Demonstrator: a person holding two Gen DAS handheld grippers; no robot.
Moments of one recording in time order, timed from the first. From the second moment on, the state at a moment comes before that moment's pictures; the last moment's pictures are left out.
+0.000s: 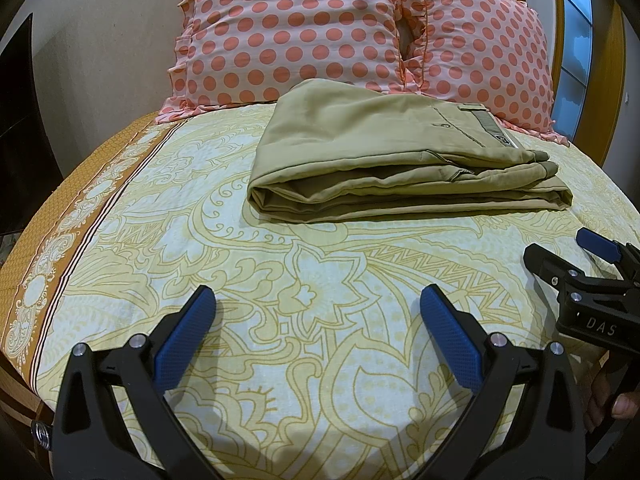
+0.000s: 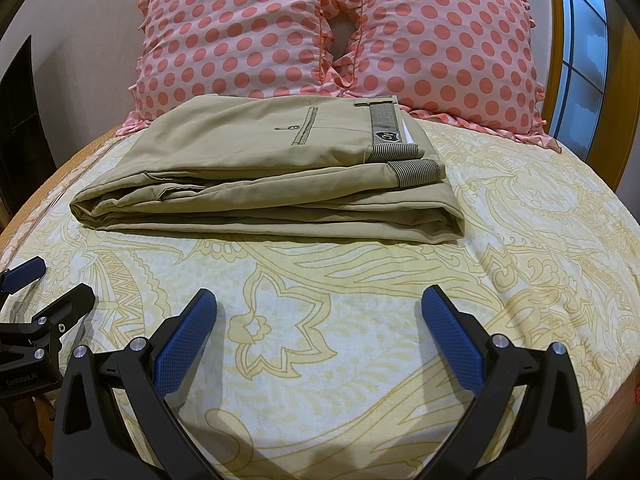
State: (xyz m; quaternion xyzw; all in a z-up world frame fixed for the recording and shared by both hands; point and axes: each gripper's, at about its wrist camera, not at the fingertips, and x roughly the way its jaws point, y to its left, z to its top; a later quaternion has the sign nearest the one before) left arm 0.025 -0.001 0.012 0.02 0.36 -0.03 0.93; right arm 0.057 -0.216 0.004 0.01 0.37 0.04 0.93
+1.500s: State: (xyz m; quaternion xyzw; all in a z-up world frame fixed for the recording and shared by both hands) left arm 0.029 0.001 0.012 0.02 0.36 -0.02 0.93; right arm 0.059 -0.217 0.004 0.01 0.37 0.04 0.93
